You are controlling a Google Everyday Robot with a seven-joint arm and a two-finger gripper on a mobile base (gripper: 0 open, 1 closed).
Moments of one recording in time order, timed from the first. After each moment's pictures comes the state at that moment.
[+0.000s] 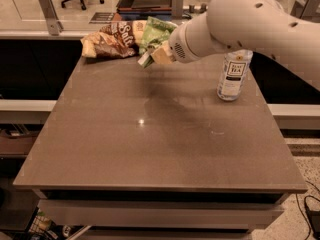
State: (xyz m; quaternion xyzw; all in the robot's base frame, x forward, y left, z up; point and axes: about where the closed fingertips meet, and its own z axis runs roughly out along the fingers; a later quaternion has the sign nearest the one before) arm 0.651 -0.012 0.929 -0.39 0.80 0.11 0.45
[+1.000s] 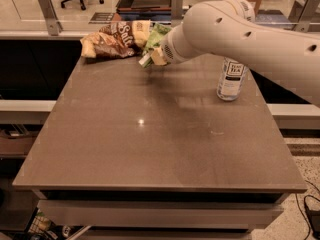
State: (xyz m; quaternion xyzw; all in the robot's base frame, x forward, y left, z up) arm 0.698 -0.013 0.896 -0.32 0.84 0.07 0.43
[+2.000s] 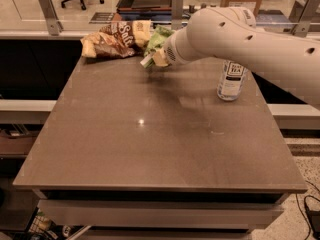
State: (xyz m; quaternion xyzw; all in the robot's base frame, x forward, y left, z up) arm 0.707 -0.018 0.887 -0.31 0.84 0.08 0.44
